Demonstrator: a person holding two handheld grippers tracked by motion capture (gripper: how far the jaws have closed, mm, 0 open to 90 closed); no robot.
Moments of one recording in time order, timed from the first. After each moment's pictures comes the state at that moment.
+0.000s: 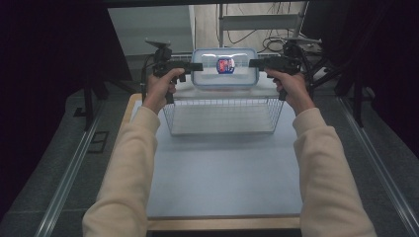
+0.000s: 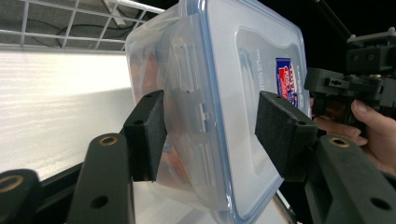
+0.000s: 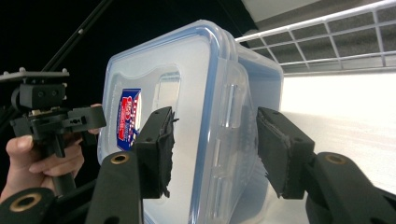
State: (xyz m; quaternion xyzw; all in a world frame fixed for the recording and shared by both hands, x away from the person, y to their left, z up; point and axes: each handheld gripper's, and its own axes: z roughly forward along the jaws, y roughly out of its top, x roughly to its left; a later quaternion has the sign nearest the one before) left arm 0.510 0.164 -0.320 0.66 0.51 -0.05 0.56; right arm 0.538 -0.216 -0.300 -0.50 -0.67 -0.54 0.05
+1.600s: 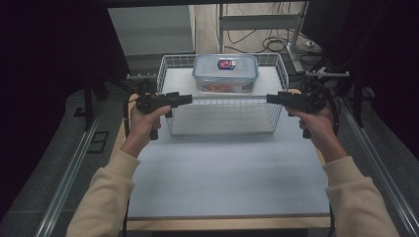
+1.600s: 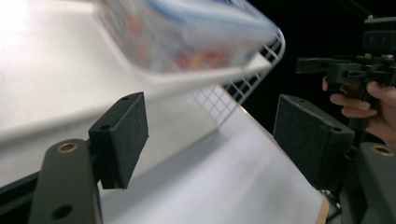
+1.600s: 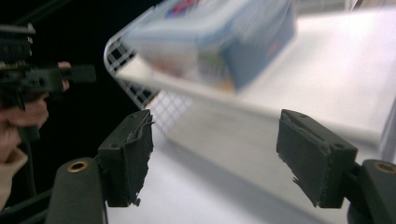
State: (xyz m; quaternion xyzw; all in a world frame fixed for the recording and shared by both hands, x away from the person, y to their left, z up) left arm 0.388 0.181 -0.346 0.69 0.45 0.03 0.57; right arm 0.428 -0.264 -0.326 -0.42 -0.73 -0.54 -0.04
